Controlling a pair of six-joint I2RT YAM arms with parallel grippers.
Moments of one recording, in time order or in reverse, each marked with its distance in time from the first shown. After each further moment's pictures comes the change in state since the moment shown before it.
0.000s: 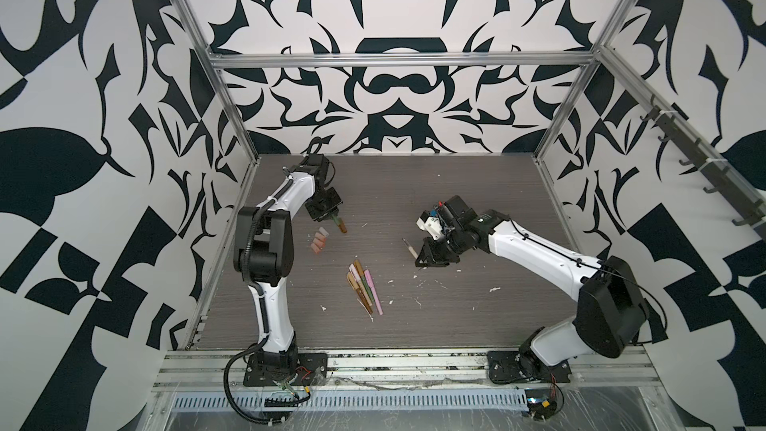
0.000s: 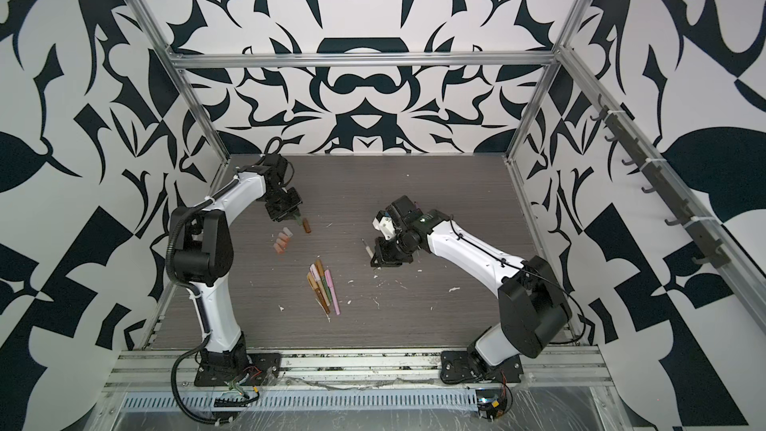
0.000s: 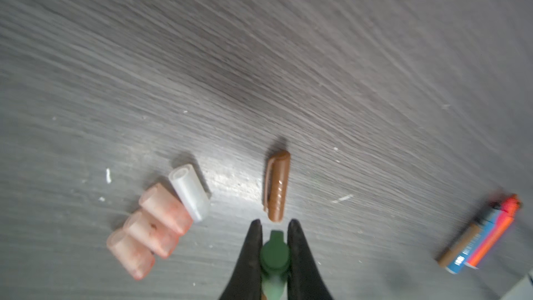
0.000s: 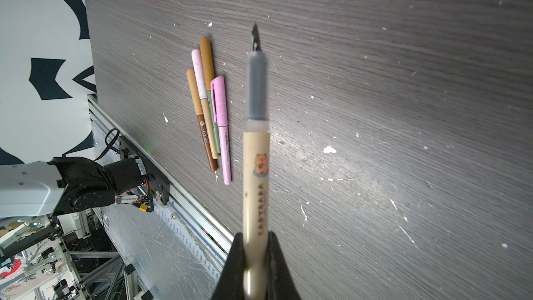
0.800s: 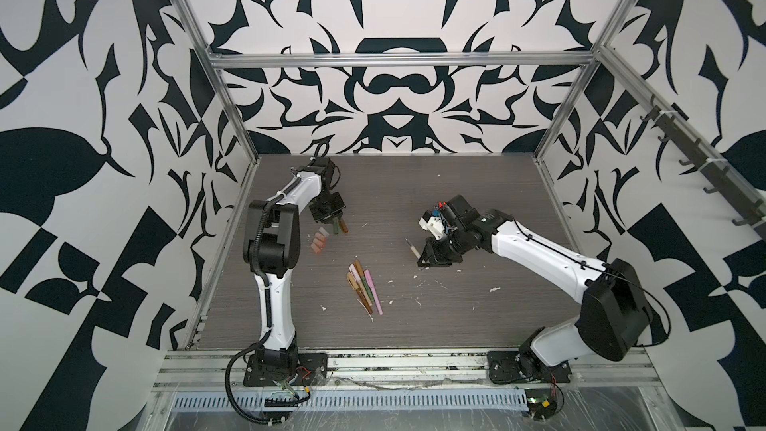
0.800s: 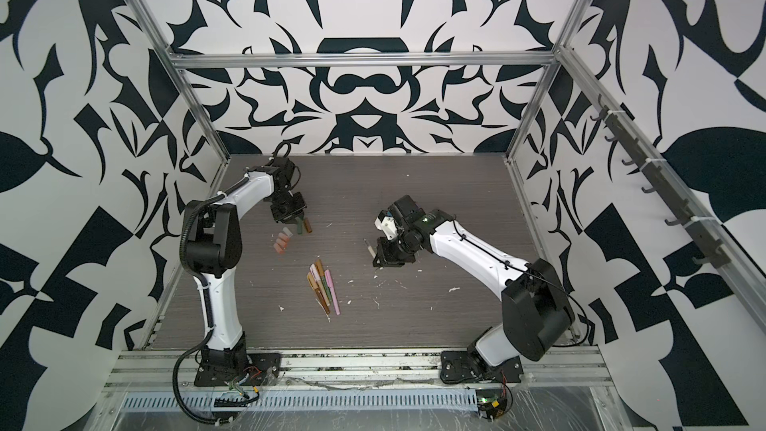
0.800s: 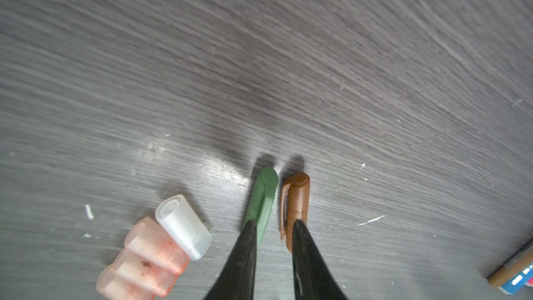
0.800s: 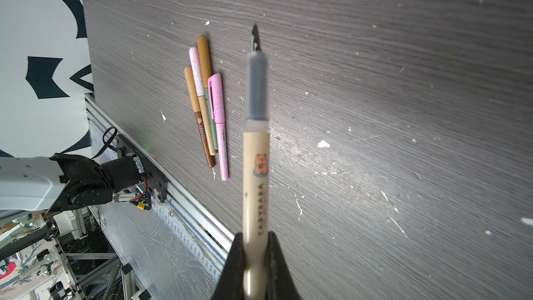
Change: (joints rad) left arm -0.018 0.077 0.055 -0.034 -0.023 0.057; right arm -0.023 -0.016 0.005 -0.029 0.007 -0.017
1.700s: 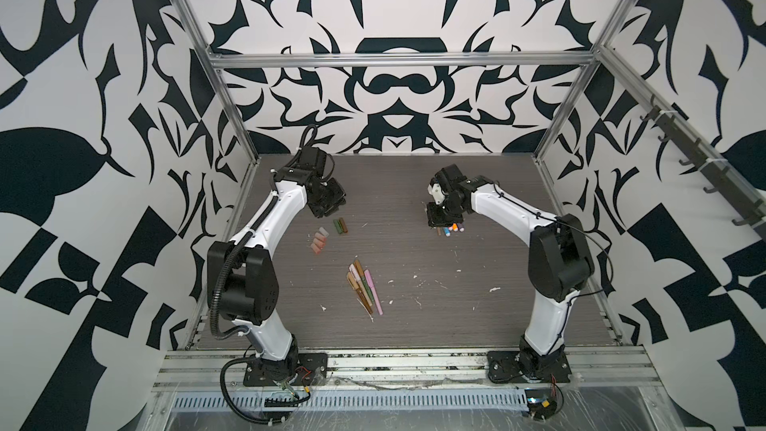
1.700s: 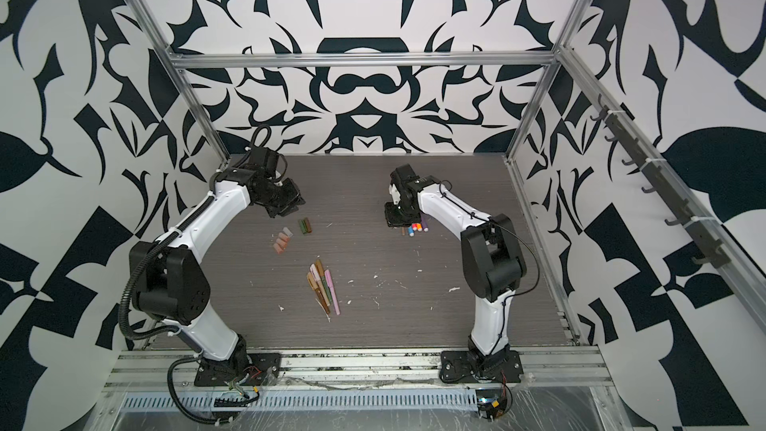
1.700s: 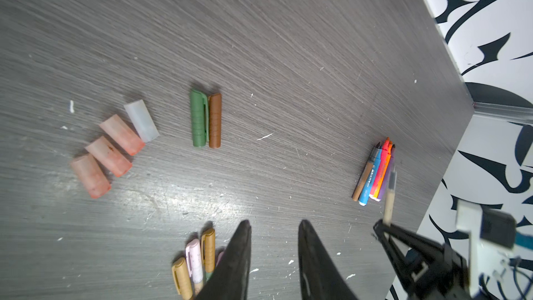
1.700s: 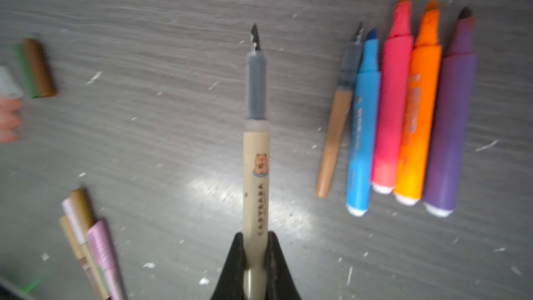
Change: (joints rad) left arm -0.035 -0.417 -0.193 0.109 0.130 -0.192; right arm -0.171 0.436 0.402 -0.046 0.351 -0.164
